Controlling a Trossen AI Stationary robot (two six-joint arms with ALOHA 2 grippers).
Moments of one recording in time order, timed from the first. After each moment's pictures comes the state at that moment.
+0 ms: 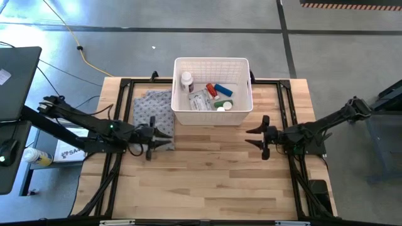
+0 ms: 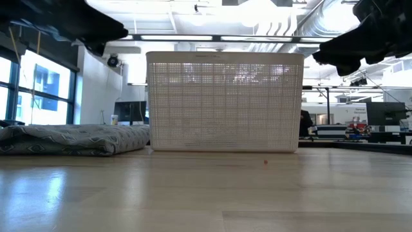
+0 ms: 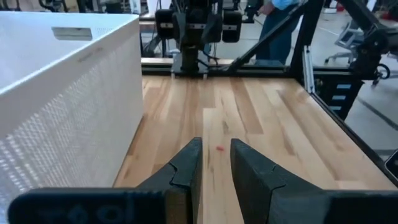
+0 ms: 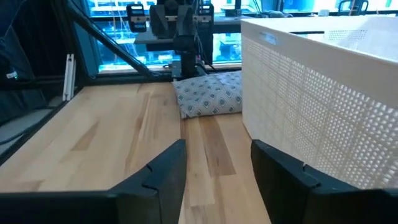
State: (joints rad) left arm -0.31 0.74 0.32 0.25 -0.32 -0.07; right arm 0.37 0.57 0.13 0.30 0.46 0.11
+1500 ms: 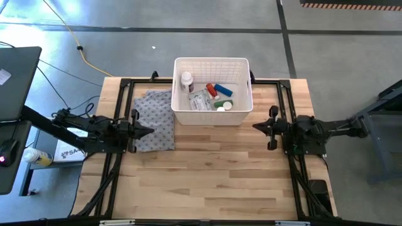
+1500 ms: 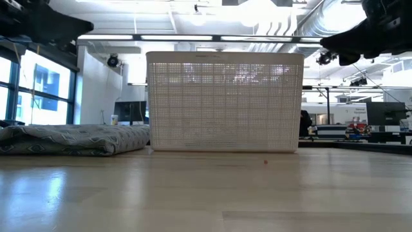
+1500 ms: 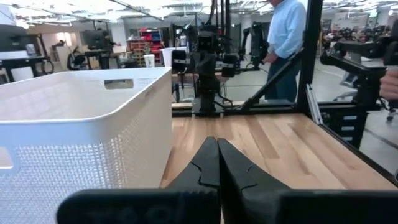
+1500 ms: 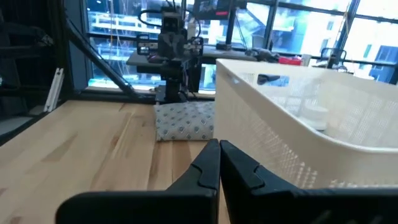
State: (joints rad) left arm -0.31 0.01 0.15 -0.07 -0.36 0.08; right arm 0.11 0.18 0.13 0.04 0.23 -0.09
